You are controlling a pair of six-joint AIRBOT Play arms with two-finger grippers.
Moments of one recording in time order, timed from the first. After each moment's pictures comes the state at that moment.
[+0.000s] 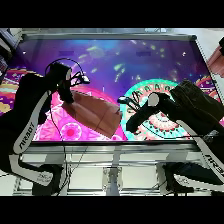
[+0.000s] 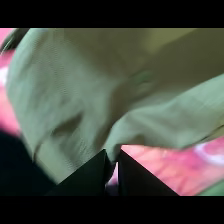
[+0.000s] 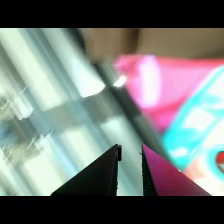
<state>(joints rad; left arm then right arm) -0.31 -1.61 1.50 1.83 -1.43 -0.82 0.48 -1.31 0.97 -1.05 1.31 0.94</state>
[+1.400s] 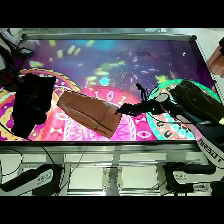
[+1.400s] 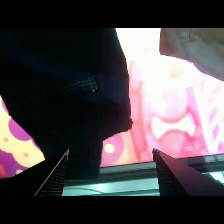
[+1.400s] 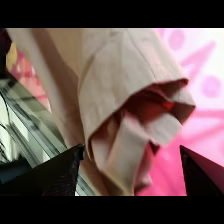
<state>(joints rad) 0.07 -1.20 1.50 1.73 -1.58 -1.17 0.27 -1.48 0.87 -0.43 0.90 1.00</state>
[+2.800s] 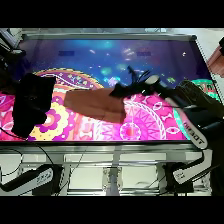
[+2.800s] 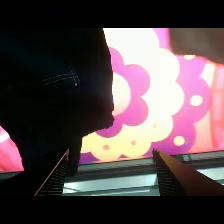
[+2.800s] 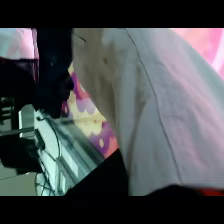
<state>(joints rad) 0.12 -1.20 1.50 1.65 -1.60 -1.20 0.27 -1.66 1.35 -0.50 1.02 1.27</state>
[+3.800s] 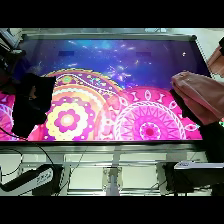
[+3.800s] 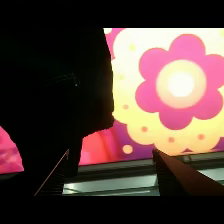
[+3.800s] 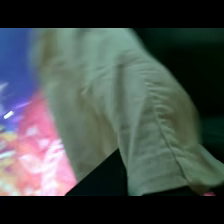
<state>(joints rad) 0.12 -1.20 1.50 1.65 -1.60 -1.20 -0.96 -1.55 1.78 -1.11 1.61 1.50</state>
